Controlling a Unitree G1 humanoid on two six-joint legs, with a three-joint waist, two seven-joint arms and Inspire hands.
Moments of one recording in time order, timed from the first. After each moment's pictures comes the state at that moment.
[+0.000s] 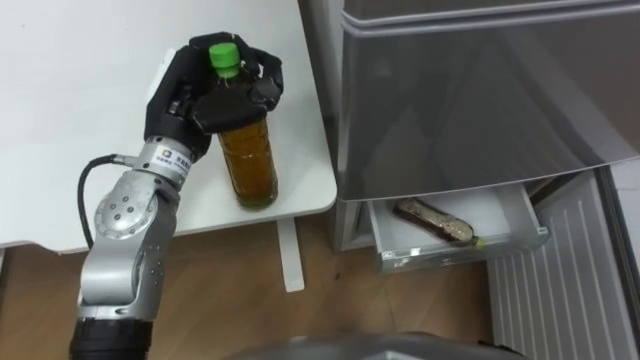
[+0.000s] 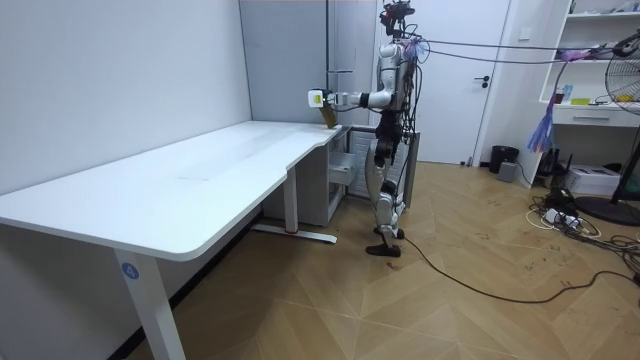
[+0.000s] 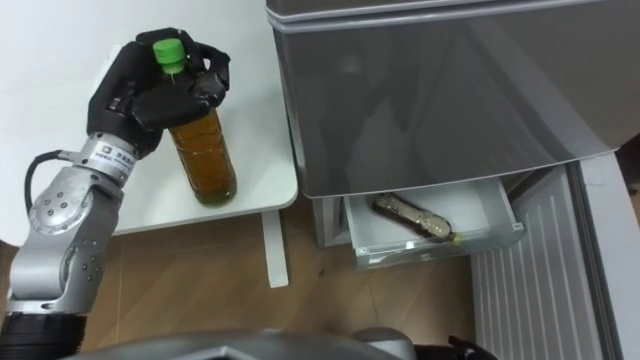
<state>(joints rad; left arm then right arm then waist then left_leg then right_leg) 0.10 0.22 0.03 -0.16 -0.29 0.09 -0.21 0.10 -0.25 -0.10 1.32 0.19 0.03 0.15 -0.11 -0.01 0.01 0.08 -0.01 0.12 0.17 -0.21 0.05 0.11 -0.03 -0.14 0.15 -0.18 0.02</state>
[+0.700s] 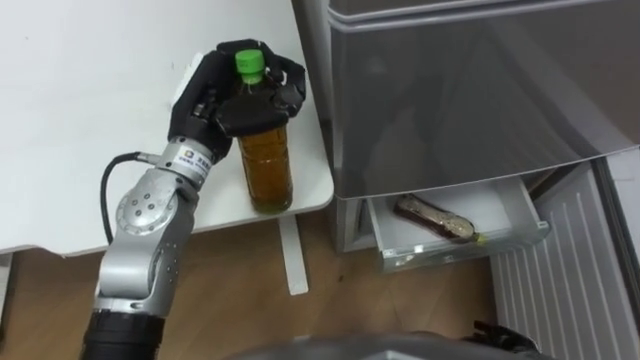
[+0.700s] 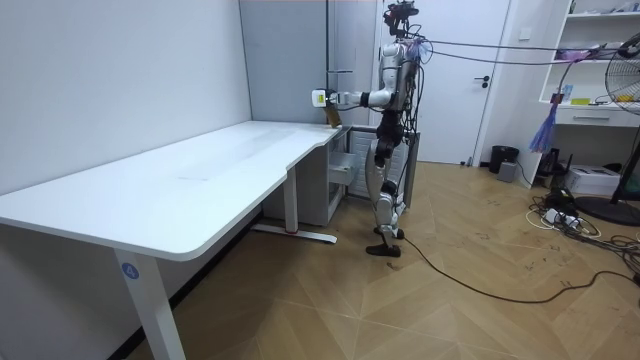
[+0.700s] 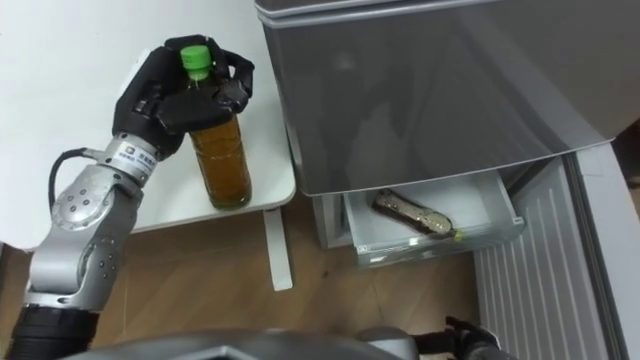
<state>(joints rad) 0.07 0.22 -0.05 -0.12 -0.29 0.07 -0.21 0.05 -0.27 0.03 1.25 0.11 0.03 0.14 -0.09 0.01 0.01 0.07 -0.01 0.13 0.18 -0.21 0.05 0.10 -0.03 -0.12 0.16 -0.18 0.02</state>
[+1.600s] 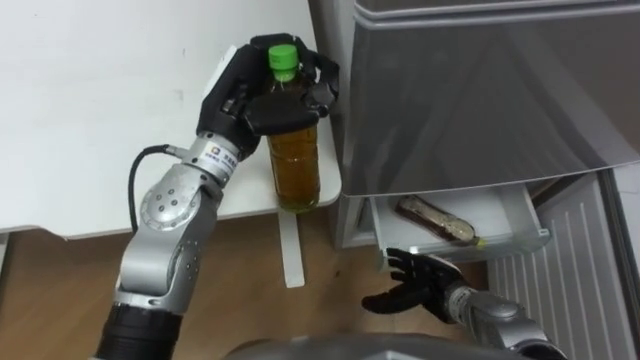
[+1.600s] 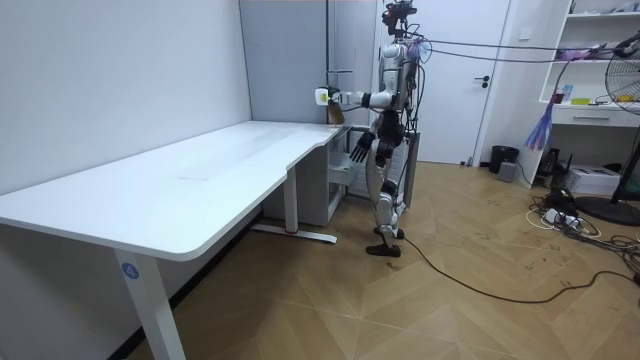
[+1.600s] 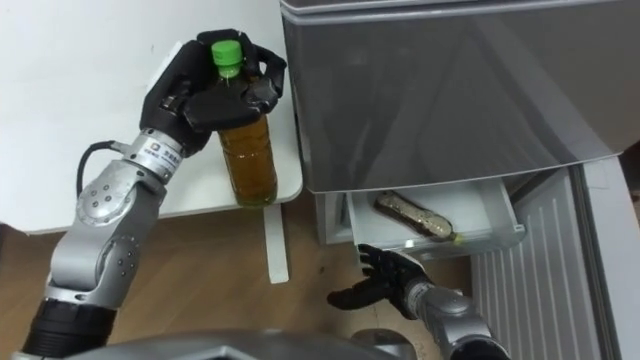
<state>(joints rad) 0.05 0.17 -0.13 -0.17 -0.30 0.07 -0.21 0.04 -0.17 0.14 0.92 -0.01 0.00 0.36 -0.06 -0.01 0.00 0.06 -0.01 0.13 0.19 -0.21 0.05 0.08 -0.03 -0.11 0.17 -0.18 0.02</state>
